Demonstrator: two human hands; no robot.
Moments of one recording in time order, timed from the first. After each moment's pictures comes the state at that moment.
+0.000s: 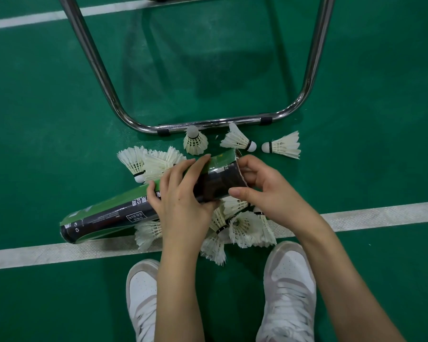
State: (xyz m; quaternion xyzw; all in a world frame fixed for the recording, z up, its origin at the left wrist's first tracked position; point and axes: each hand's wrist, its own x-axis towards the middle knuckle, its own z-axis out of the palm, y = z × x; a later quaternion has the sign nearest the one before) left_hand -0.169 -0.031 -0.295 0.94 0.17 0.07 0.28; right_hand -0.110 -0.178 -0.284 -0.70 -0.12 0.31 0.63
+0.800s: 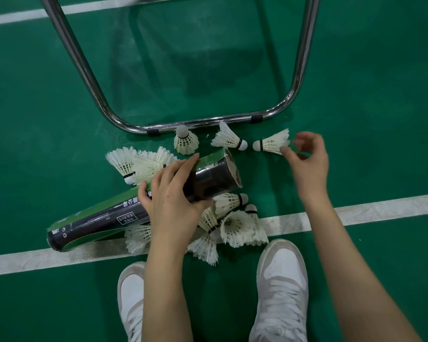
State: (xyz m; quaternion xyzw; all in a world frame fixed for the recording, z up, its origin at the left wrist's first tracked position) left_hand -0.165 -0.029 -0.295 0.94 0.17 0.01 0.29; right_hand -0.065 -0.238 -0.351 -0.81 0.16 -0.03 0.56
